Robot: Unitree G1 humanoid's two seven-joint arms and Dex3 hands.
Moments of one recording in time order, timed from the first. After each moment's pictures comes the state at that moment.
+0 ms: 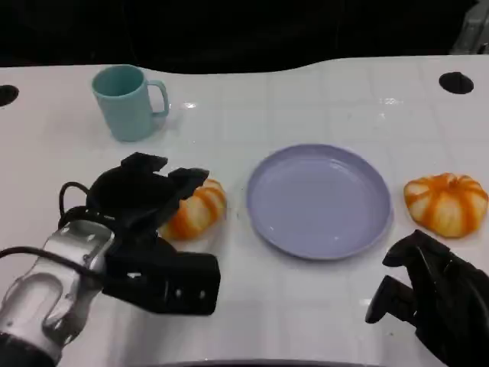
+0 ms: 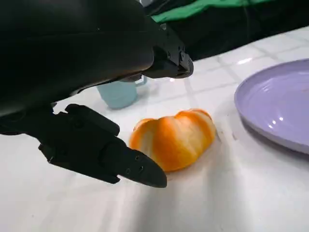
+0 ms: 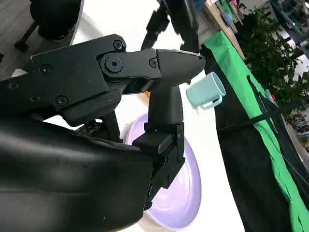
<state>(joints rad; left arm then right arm) -0.46 0.35 -0.40 0.35 0.89 -0.06 -0.15 0.22 -0.03 -0.07 -0.39 0.53 0.49 0.19</state>
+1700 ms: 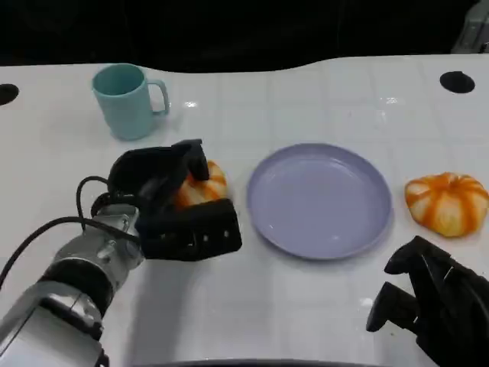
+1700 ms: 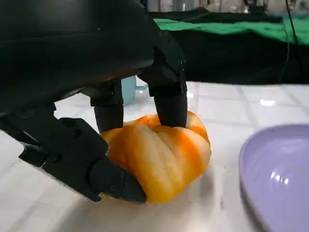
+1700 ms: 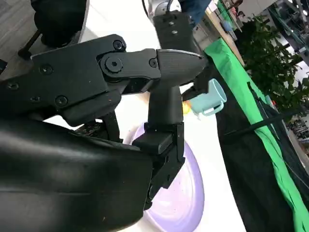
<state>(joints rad) -0.84 0.13 -0.46 1.26 0.67 -0.28 0.41 0.25 -0.04 -0.07 -0.41 0.55 0.50 0.22</state>
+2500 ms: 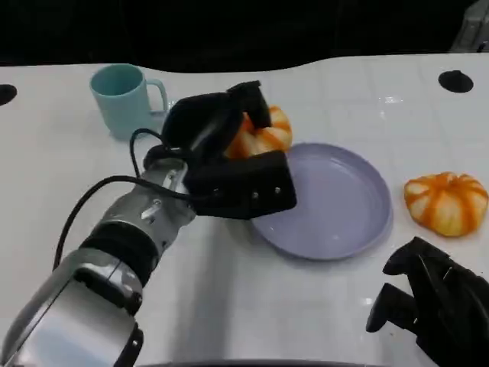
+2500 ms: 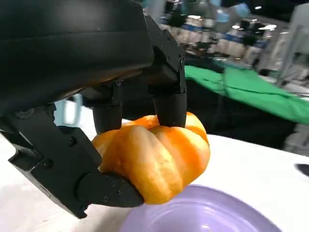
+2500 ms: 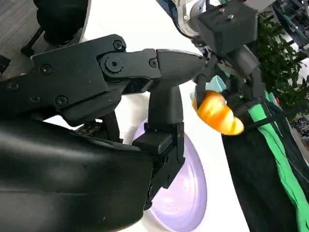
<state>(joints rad) -0.96 0.02 -0.45 1.16 0.61 -0.31 0.37 0.25 -0.04 -0.07 -0.39 0.54 0.50 0.22</state>
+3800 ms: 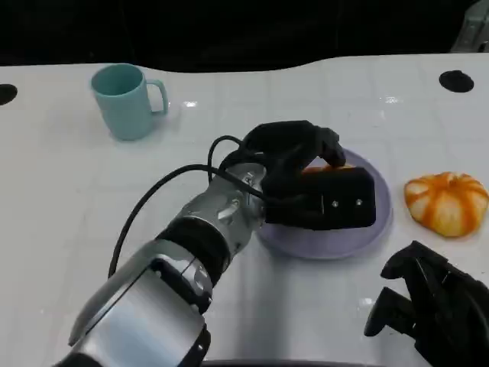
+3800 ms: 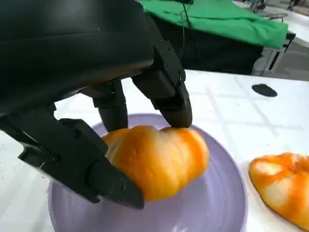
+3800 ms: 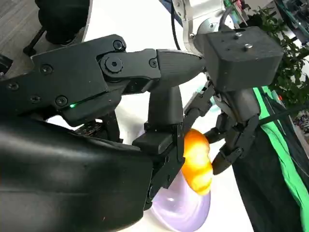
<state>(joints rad) -1.05 -0.18 -0.51 1.28 0.61 -0.16 0.13 0.27 -0.03 -0.06 -0.41 0.53 0.50 0.20</state>
